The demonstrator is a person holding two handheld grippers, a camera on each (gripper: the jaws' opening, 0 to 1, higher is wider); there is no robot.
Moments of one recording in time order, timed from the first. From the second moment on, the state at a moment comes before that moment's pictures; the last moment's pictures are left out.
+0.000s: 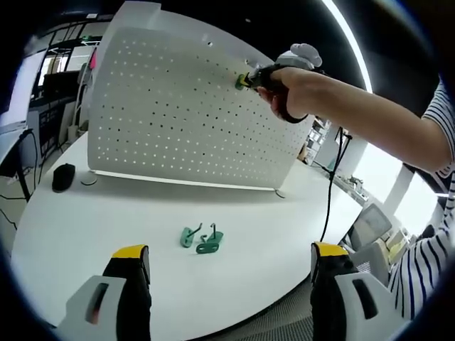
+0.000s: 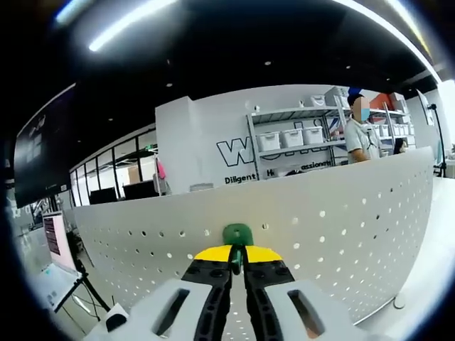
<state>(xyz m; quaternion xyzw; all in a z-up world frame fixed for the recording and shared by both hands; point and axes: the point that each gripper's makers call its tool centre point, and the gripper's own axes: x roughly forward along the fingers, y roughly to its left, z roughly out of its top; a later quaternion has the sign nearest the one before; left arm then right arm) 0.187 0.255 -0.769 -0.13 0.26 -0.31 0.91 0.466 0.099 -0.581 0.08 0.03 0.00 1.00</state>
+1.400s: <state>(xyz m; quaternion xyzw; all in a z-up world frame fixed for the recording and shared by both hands) 0.176 0.247 -0.774 -0.10 0.28 -0.33 0.90 0.340 0.045 -0.633 0.07 0.08 0.05 0.99</state>
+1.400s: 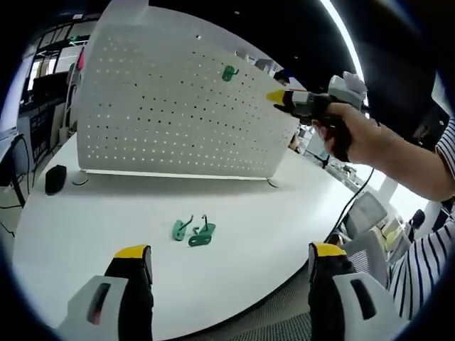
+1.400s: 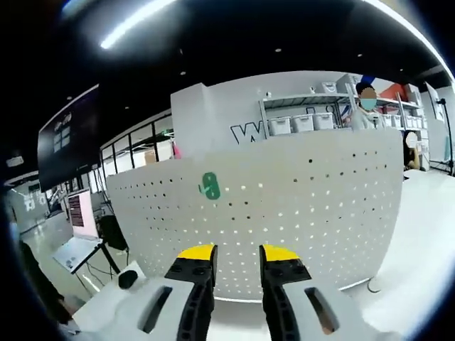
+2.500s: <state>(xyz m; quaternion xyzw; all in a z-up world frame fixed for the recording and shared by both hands) 0.172 0.244 -0.781 -0.09 0.29 -0.34 0.89 0.222 0.069 -0.749 0.00 0.20 0.12 0.97</state>
